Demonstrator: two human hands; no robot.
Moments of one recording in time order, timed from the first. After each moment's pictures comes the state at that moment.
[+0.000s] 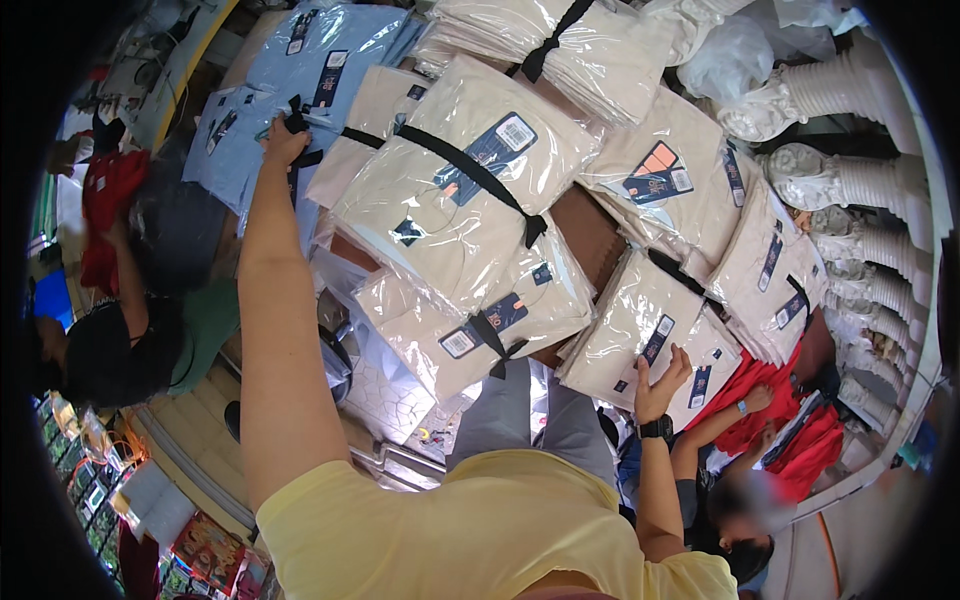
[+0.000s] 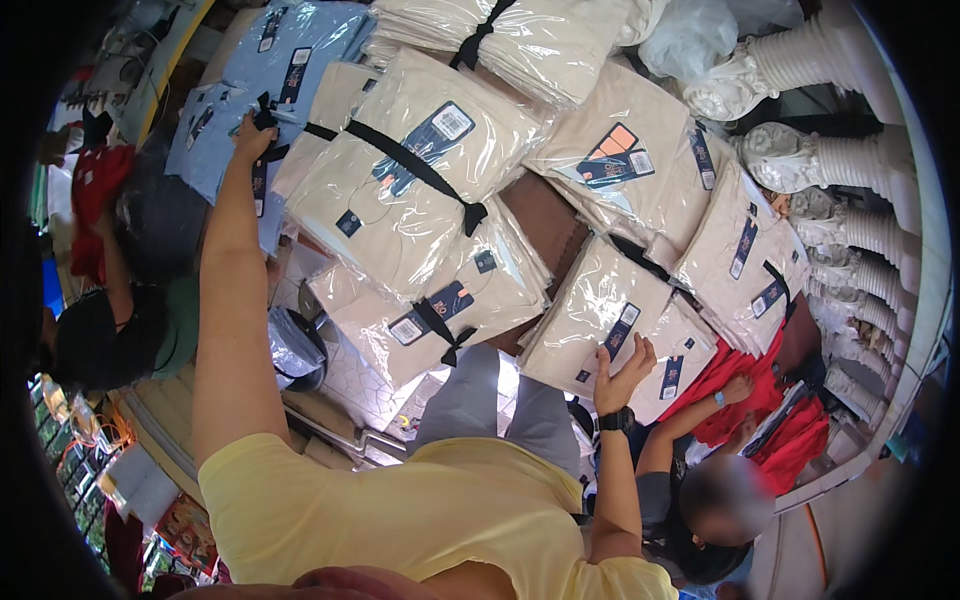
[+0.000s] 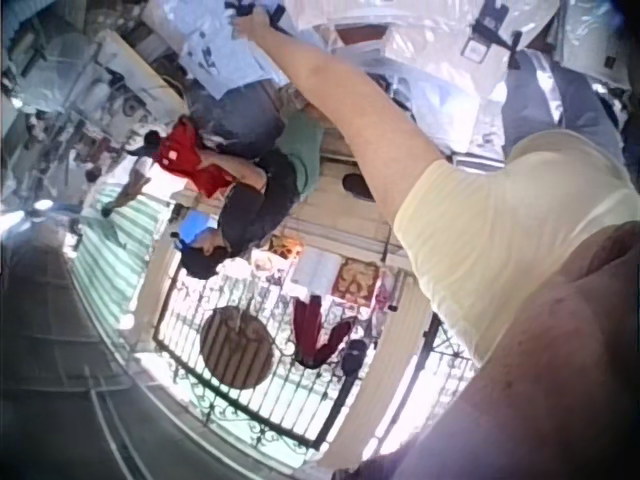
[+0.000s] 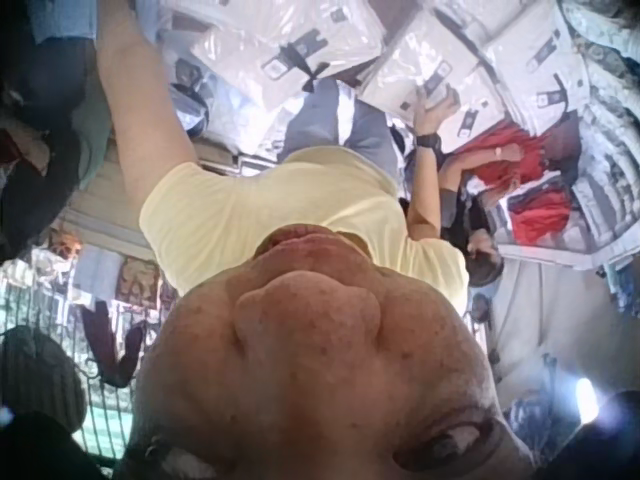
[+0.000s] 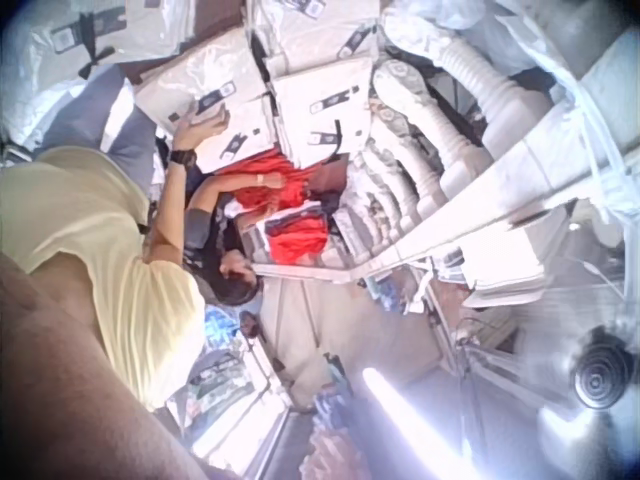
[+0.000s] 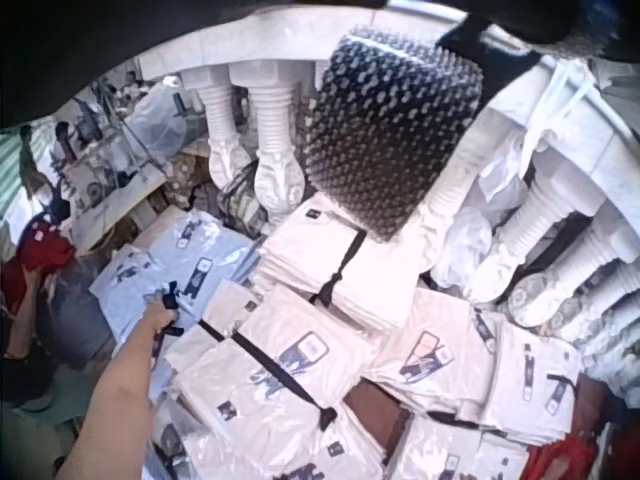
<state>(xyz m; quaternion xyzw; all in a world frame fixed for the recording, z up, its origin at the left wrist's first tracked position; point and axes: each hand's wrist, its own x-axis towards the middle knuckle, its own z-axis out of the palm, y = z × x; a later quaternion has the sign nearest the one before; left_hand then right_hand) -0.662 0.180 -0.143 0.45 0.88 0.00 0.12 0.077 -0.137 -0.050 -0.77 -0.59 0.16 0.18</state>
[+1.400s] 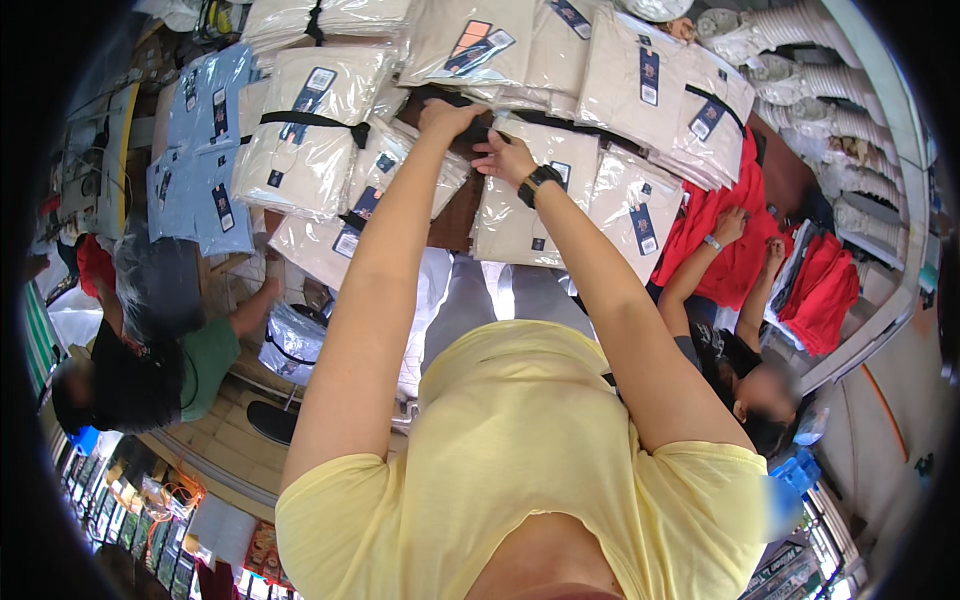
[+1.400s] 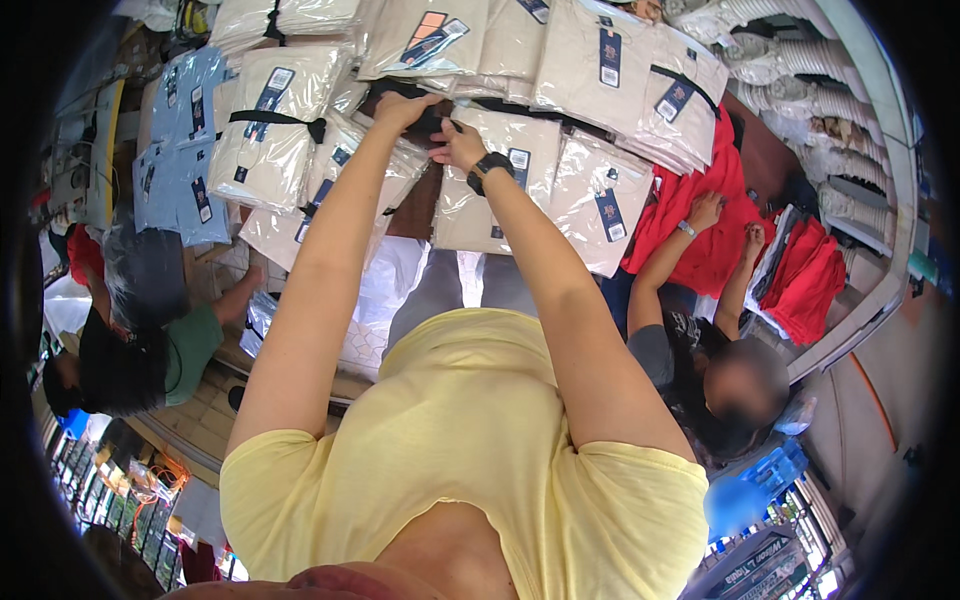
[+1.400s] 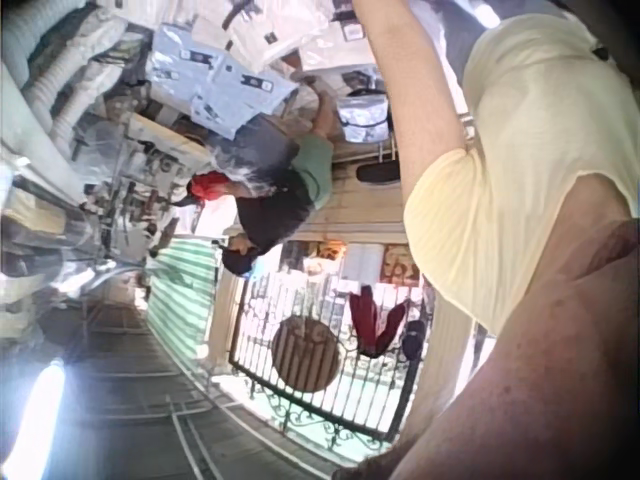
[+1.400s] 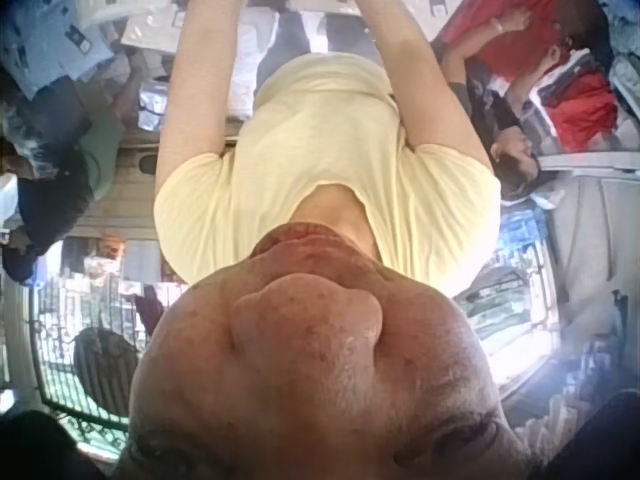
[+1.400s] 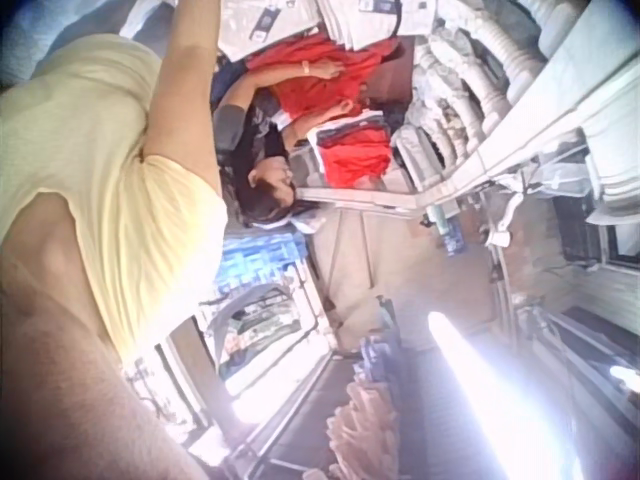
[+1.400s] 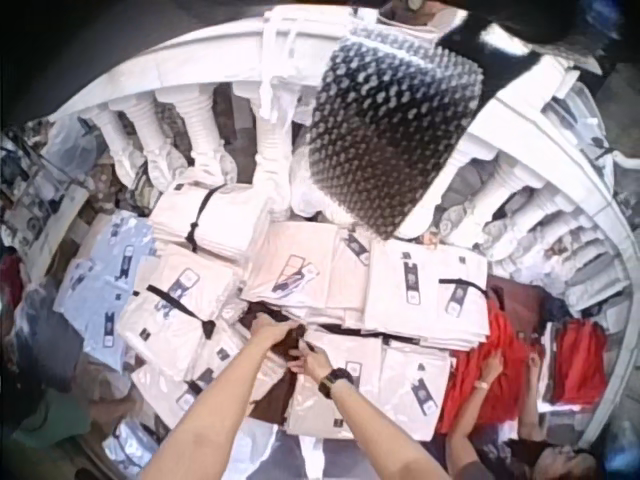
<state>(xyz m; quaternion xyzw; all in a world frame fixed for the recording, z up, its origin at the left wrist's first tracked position) -0.075 0.094 -0.070 0.48 0.76 -0.01 0.44 0.051 -0.009 -0.103 -0.58 -0.14 0.71 0.37</state>
